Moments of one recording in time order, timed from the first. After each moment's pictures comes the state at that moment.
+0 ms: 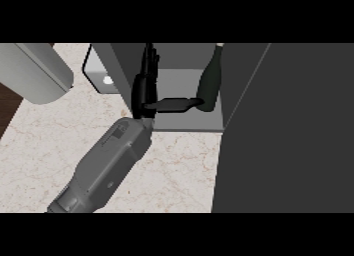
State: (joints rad) left arm -0.78 0.04 -0.37 -0.79 0.62 0.50 -0.55; right arm 0.27 -0.11 0.33 -2.51 -0.09 0.09 0.39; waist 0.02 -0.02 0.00
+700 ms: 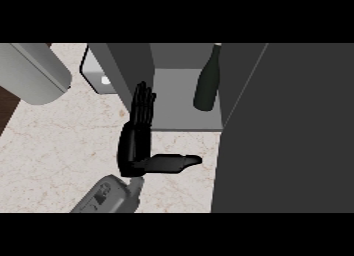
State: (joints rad) left arm -0.33 0.11 -0.57 -1.40 0.53 0.60 -0.46; right arm 0.27 -0.13 0.35 -2.51 -0.08 0.08 0.37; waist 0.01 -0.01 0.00
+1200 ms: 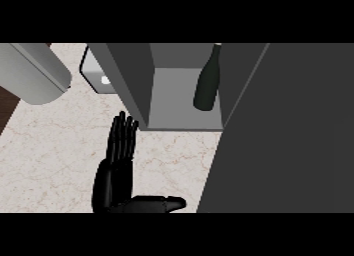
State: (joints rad) left arm -0.07 0.21 -0.65 -1.67 0.47 0.62 -0.47; right arm 0.25 -0.24 0.45 -2.51 -0.08 0.19 0.44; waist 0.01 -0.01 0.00
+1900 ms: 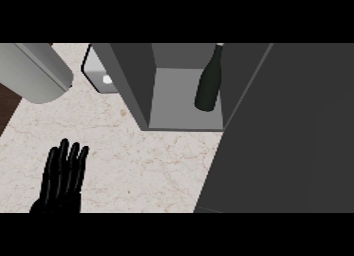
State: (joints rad) left arm 0.23 0.45 -0.56 -1.95 0.52 0.52 -0.52; right arm 0.16 -0.21 0.66 -2.50 -0.06 0.20 0.57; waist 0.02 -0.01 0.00
